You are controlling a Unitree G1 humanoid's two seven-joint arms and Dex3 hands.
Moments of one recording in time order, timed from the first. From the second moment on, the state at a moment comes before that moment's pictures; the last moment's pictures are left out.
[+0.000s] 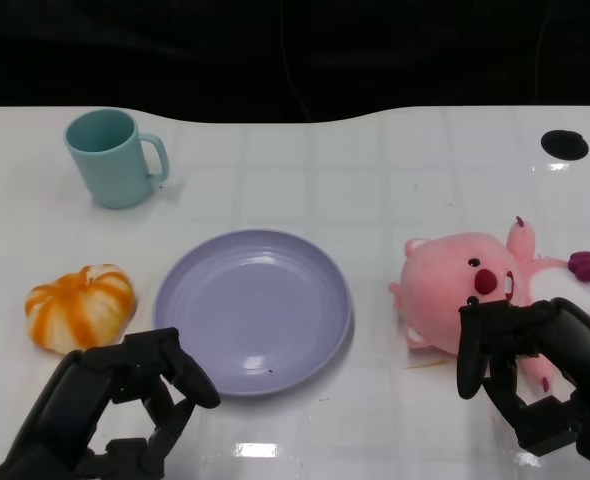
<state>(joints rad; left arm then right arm) 0.26 0.23 -0.03 -0.17 0.08 -0.29 -0.20 0.04 -0.34 0.10 -0.15 -0.16 -0.15 0.37</state>
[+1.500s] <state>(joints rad) 0.24 0.23 -0.04 -0.15 0.08 -0.29 -0.20 -0.10 -0.44 0.10 -0.17 -0.58 -0.04 0.26</state>
